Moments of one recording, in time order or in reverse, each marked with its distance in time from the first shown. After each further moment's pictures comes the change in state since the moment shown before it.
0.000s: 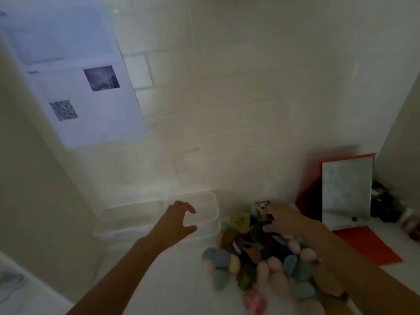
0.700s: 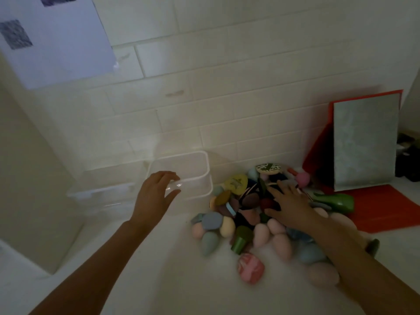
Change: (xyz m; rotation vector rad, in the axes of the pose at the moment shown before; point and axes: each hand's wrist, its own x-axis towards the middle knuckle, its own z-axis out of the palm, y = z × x) left_hand 0.000 -0.051 0.093 0.235 0.533 0.203; right_hand 0.003 0.039 0.125 0.053 0.197 0.096
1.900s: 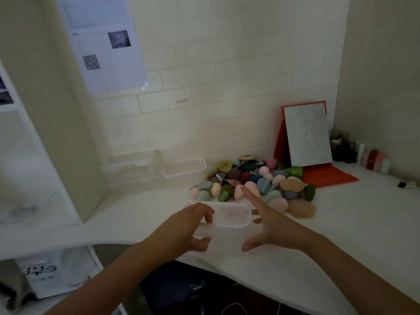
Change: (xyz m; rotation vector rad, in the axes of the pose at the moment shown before) left_hand -0.197 0.155 -0.092 -0.133 -0.458 0.237; right_hand -0.238 -0.048 0.028 0.548 -0.017 -0.364
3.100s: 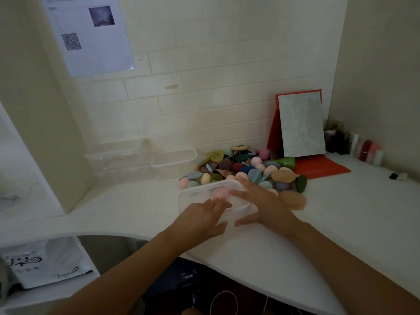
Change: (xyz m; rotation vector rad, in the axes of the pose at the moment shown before) left_hand 0.047 0.016 0.054 0.235 0.191 0.242; right_hand 0.026 0.047 -0.004 -0.449 0.268 -0.319
